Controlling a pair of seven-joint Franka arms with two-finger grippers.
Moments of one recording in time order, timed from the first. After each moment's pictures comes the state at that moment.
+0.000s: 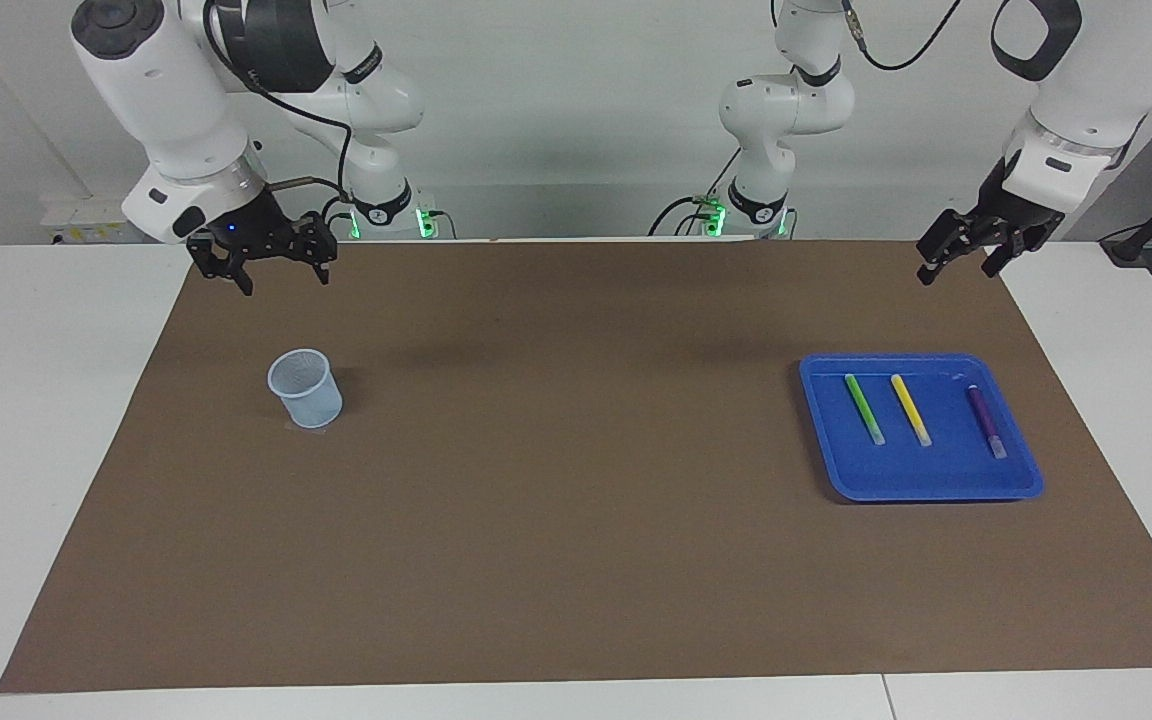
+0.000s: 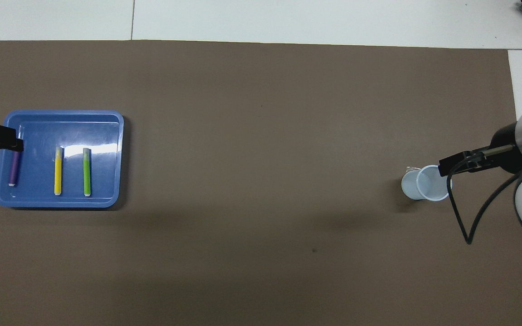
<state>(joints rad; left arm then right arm) 0.01 -0.07 0.05 -1.73 -0.04 1.68 -0.05 0.05 -0.04 -0.01 -1.72 0.01 1.59 -0.11</state>
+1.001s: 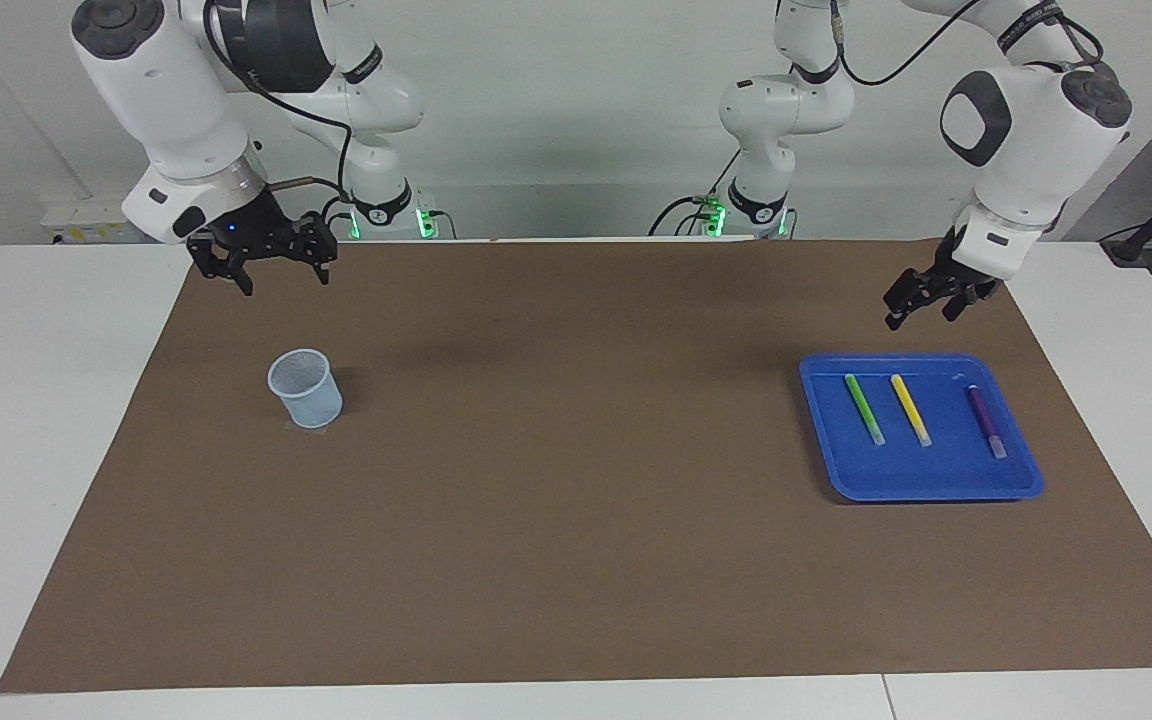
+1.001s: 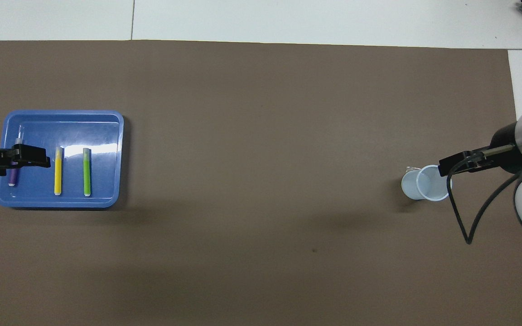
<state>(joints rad) 0.01 -0.09 0.04 -2.01 -0.04 1.94 -0.05 0.05 -0.04 -0.01 -1.72 0.01 1.59 -0.11</state>
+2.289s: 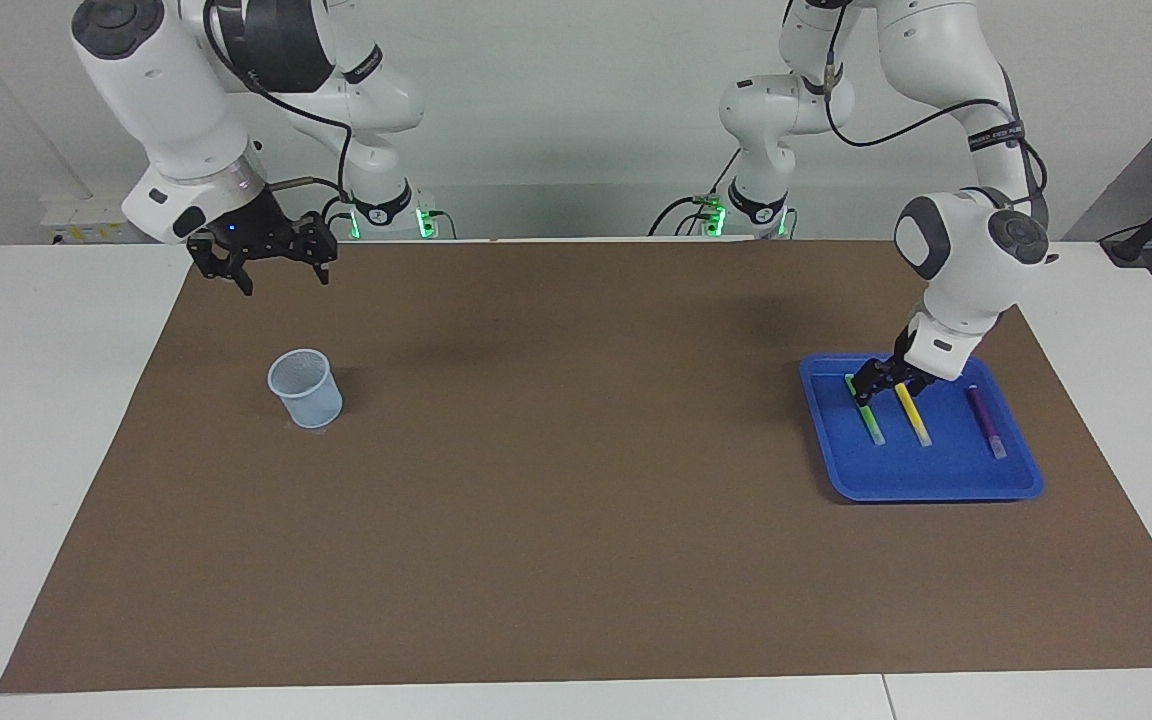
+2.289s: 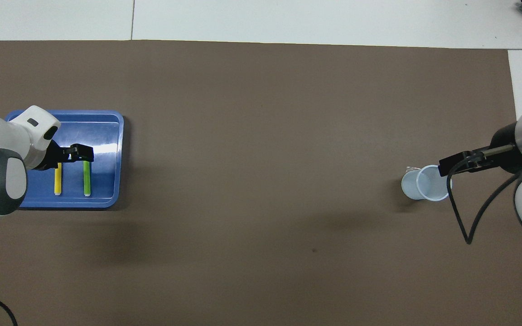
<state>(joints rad) 0.01 0.16 0.04 -2.09 -0.04 2.27 -0.05 0.05 -0.04 -0.01 -1.72 0.01 1.59 -0.11</state>
